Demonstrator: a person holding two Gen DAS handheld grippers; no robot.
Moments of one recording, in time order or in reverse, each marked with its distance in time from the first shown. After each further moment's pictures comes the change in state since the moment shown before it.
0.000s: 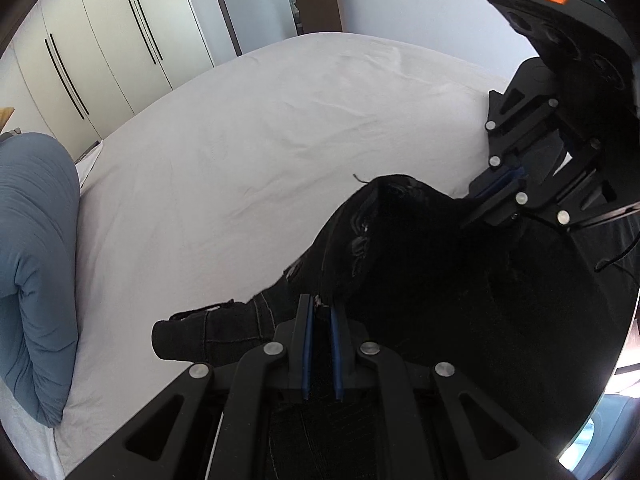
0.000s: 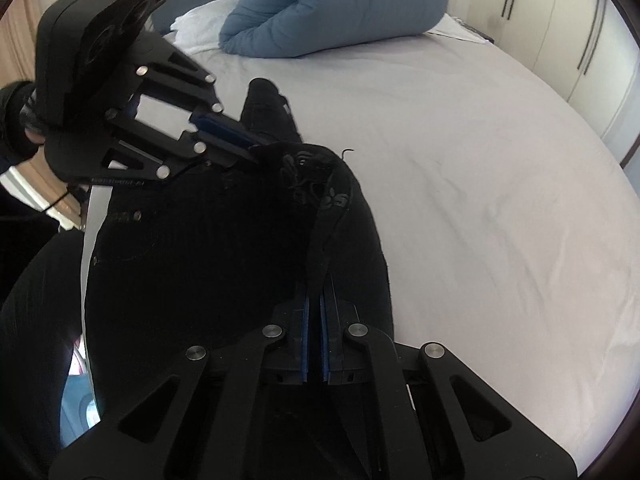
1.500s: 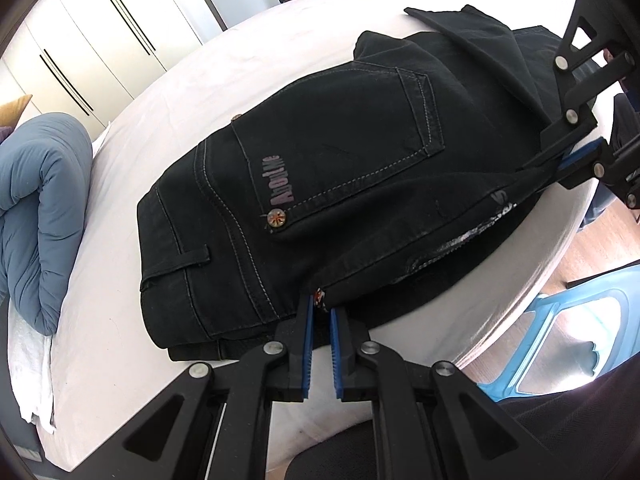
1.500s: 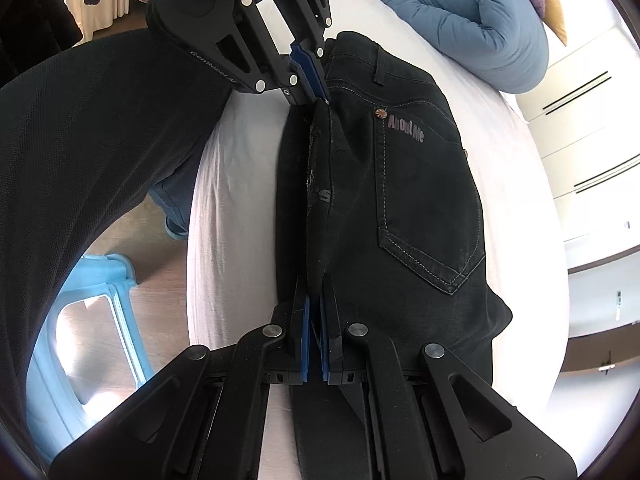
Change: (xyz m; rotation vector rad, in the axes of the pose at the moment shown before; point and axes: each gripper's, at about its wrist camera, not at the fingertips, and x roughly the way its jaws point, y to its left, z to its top) left arm -0.025 -0.049 -0.169 0.090 0.088 0.076; right arm -0.001 0.310 -0.104 -0.429 0.152 -0.272
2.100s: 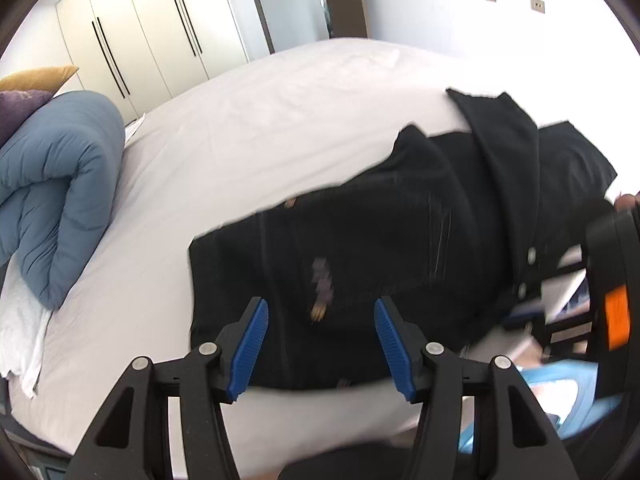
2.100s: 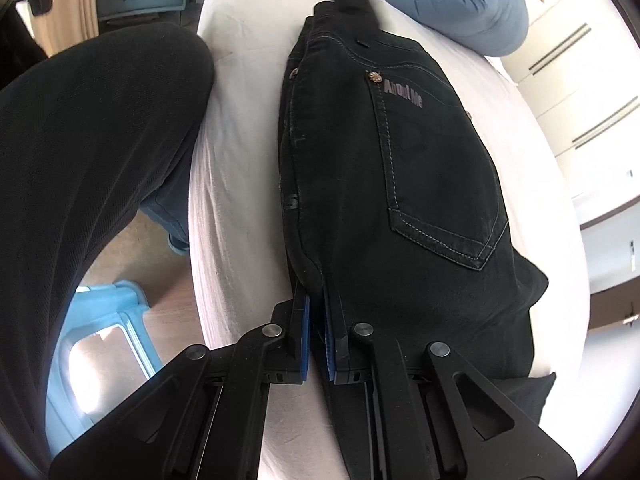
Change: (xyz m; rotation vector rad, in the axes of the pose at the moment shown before) left arm -0.035 0.033 0.044 -0.199 -0.138 -0.007; right arm 0.033 0.000 -0.006 0.158 0.006 0.032
